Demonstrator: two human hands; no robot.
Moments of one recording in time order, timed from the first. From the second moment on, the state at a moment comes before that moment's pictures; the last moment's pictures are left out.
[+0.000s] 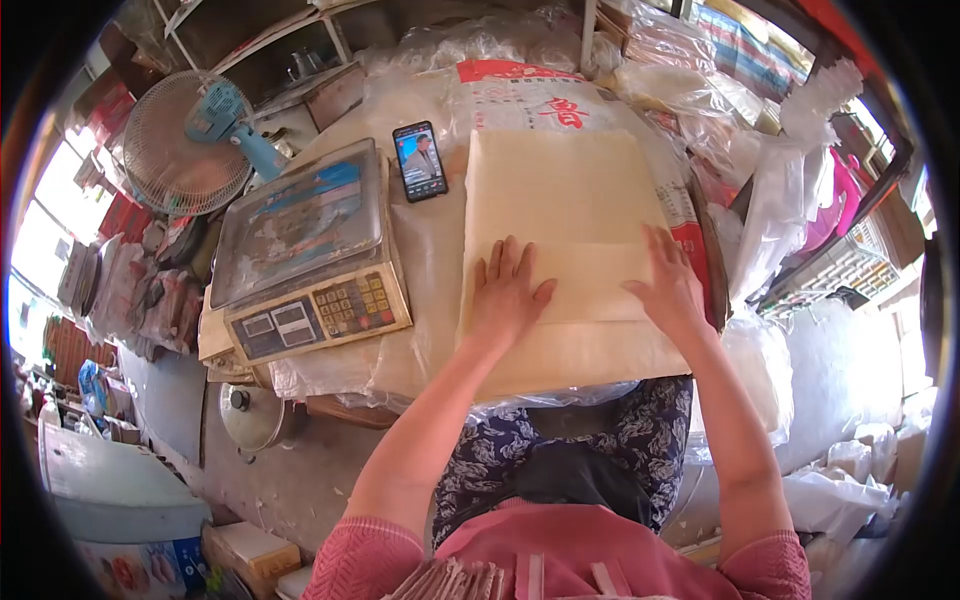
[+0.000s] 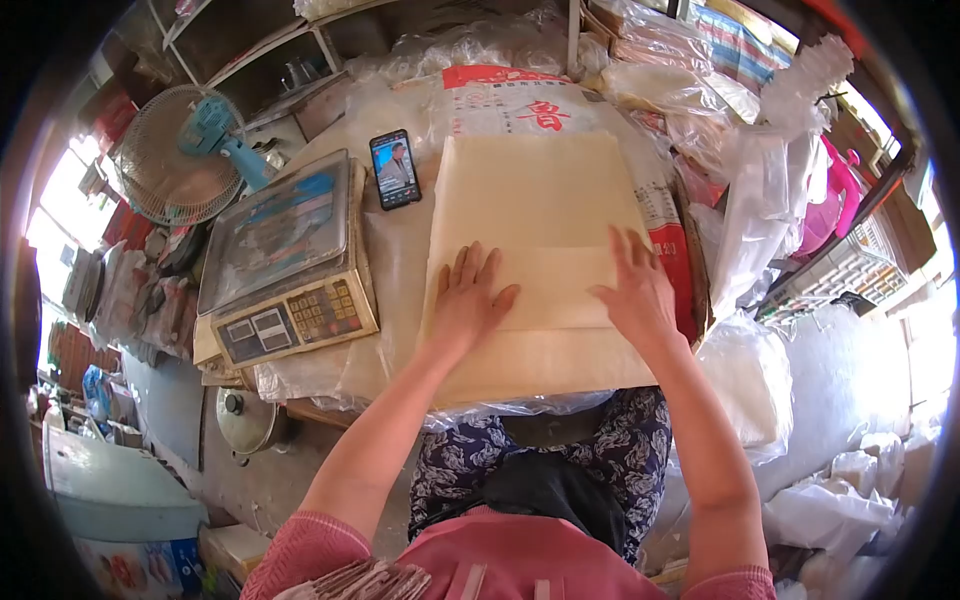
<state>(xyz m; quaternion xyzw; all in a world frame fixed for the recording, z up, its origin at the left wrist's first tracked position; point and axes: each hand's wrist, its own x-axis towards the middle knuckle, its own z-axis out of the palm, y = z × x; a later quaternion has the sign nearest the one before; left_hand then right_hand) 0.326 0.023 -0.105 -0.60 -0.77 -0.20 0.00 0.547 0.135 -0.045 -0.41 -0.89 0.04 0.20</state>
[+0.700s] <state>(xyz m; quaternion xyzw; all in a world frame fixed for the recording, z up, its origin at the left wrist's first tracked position) 0.254 -0.096 -0.002 -0.26 -0.55 -0.77 -0.16 0.563 -0.011 0.109 -0.08 -0.89 0.36 0.28</state>
